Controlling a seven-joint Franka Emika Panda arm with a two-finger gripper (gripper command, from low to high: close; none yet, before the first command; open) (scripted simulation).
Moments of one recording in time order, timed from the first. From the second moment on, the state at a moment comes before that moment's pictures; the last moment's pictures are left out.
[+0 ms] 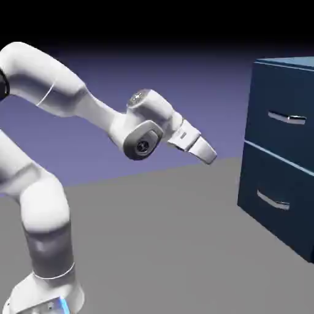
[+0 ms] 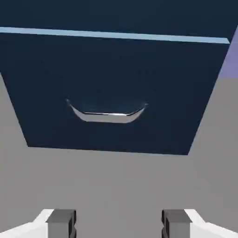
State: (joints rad) arm 0.03 -0.55 -0.02 -2.80 0.04 3.03 0.69
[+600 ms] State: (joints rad) arm 0.32 -0.26 -0.35 -2.59 0.66 2.96 -0.09
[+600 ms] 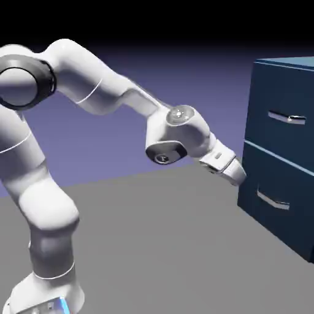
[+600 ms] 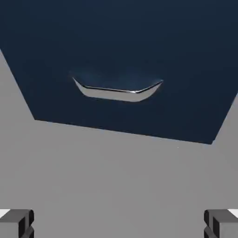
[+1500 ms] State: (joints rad) arm 0.74 0.18 -0.84 -2.27 1.59 2.85 -1.27
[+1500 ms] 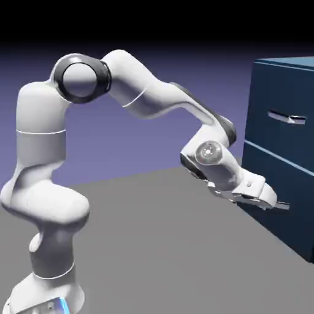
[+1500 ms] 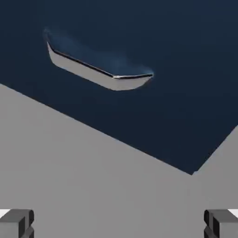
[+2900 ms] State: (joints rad) arm 1.24 0.82 -1.45 -1.73 2.88 2.72 -2.87
